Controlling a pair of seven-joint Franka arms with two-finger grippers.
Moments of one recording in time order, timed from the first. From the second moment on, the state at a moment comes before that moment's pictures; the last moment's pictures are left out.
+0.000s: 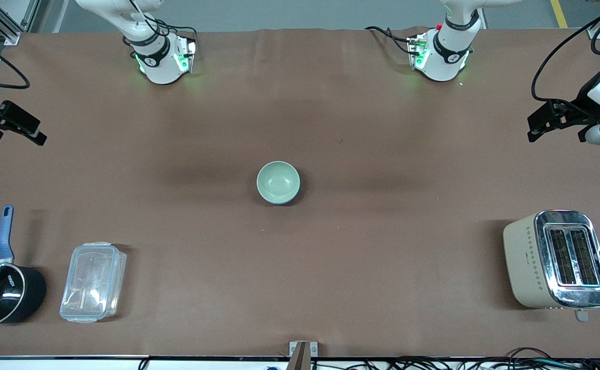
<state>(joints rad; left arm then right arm) 0.00 0.00 -0.10 -1.54 0.04 1.58 -0.06 -0.01 -0.04 -0.01 -1.56 0.05 1.61 0.11</state>
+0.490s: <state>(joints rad) 0.00 0.00 -0.10 -1.54 0.00 1.57 -0.03 -0.02 0.00 -0.01 -1.56 0.00 1.59 0.11</state>
